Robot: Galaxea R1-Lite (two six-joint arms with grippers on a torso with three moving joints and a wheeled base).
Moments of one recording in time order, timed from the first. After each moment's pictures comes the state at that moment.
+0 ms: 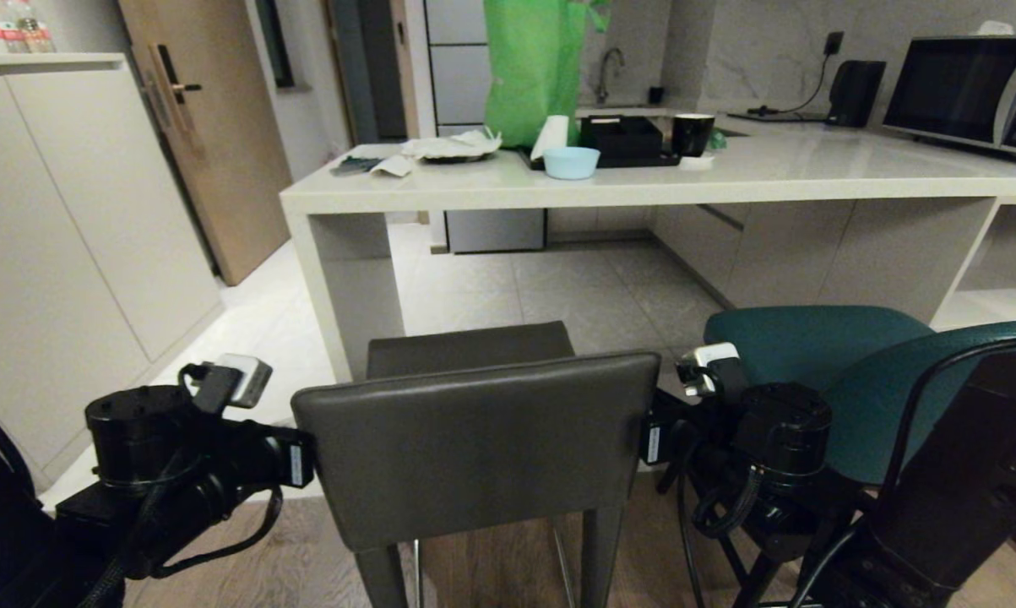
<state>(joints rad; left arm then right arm) -0.17 1.85 -0.29 -1.27 -0.06 0.01 0.57 2.06 -0.51 -1.40 -0.30 0.03</state>
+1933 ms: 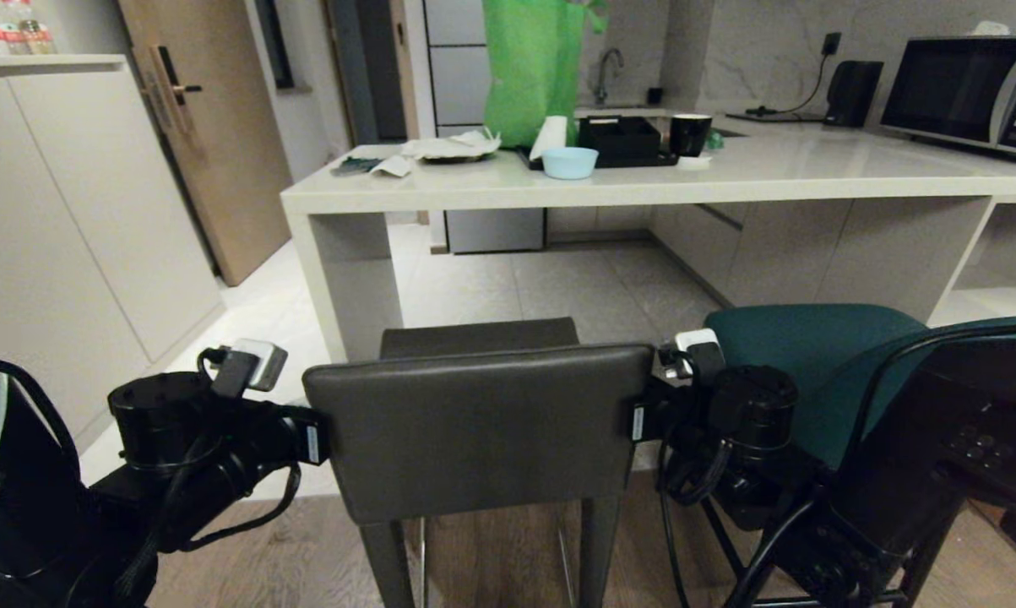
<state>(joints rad) -0.19 1.95 -0.37 -1.38 -0.09 0.03 0.56 2.13 -0.65 -1.37 -0.30 0.00</state>
